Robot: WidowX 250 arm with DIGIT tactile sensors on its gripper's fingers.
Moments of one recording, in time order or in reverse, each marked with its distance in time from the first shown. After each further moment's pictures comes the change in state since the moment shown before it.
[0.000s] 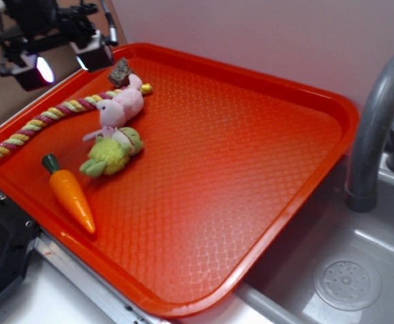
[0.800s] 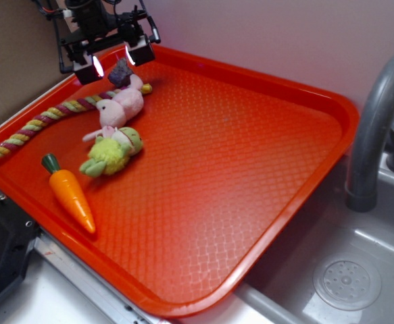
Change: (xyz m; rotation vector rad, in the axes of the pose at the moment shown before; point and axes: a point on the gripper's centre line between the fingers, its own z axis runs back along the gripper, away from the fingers) arm 0.080 -0.024 -0.057 0.012 -0.040 0.103
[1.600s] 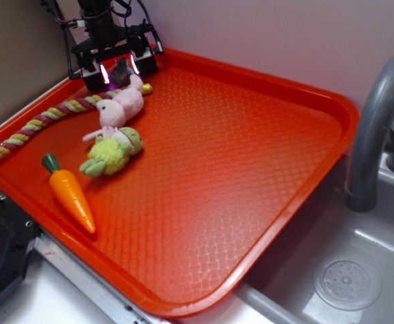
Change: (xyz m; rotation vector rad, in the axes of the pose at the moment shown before) arm 0.006 -0.001 -0.031 0.067 0.039 -0.020
